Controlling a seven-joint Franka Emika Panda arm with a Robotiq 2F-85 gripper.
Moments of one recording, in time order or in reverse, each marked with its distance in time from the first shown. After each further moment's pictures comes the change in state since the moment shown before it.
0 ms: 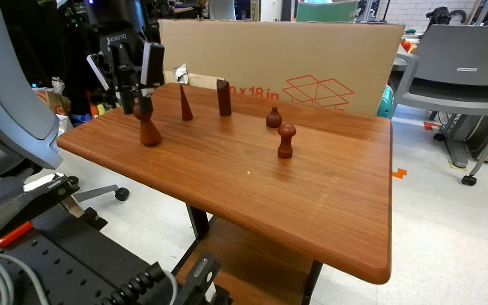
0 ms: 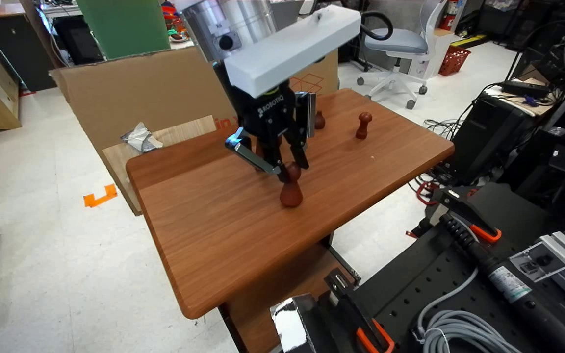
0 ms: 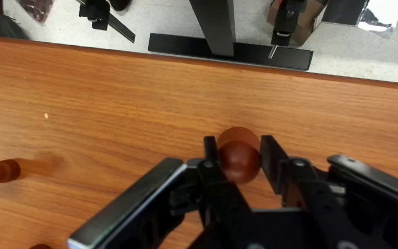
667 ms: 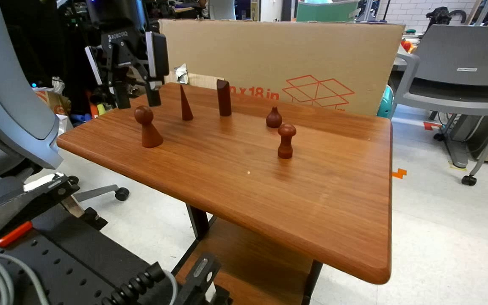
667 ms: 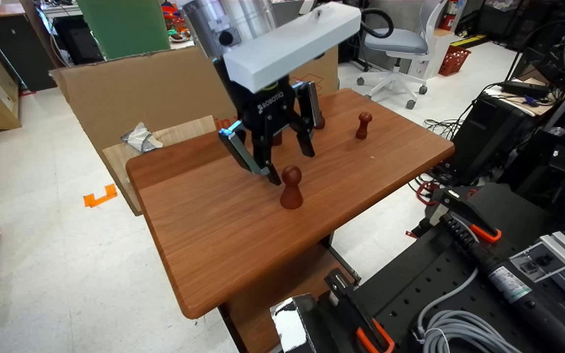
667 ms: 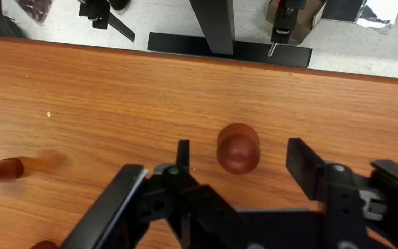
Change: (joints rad) arm -0.002 -0.009 -0.002 0.004 0.008 -0.004 0.000
